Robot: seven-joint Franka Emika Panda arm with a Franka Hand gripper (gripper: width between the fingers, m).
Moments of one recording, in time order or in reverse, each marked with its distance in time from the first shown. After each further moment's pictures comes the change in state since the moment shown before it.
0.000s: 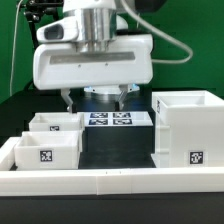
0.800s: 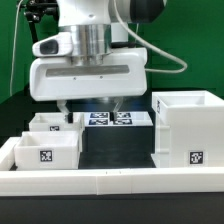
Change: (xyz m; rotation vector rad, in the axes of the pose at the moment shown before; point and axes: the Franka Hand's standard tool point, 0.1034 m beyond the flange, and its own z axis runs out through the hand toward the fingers) arm -0.008 0.004 0.015 0.005 -0.048 0.054
